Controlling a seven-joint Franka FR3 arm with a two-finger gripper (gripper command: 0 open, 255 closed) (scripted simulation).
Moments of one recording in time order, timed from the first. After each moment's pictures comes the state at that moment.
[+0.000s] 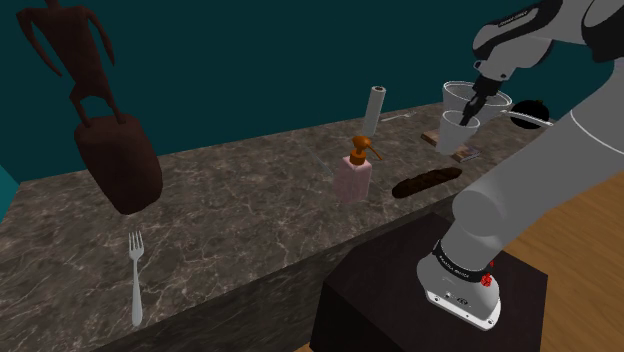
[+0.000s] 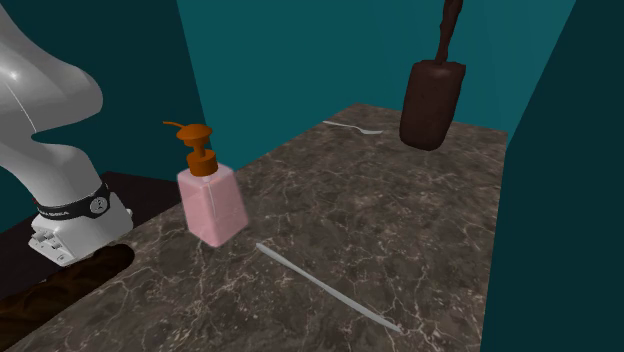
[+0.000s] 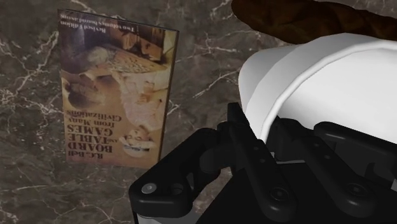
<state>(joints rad) -0.39 -0.24 -0.78 -2.22 -0.11 2.01 -0.98</state>
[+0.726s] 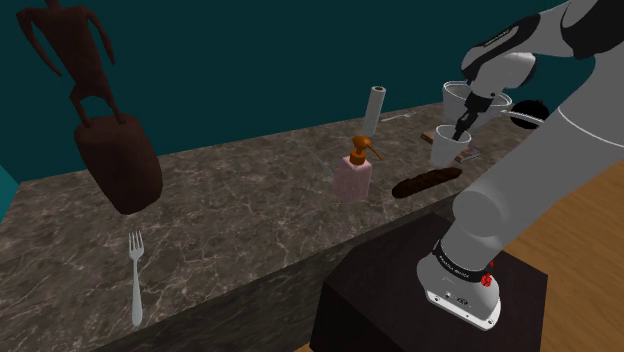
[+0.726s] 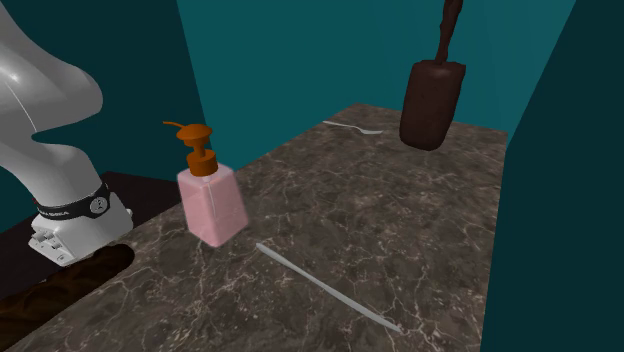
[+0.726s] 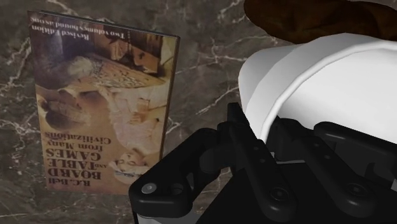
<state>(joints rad) -0.37 -0.15 -0.82 -2.31 -0.05 2.17 -1.03</state>
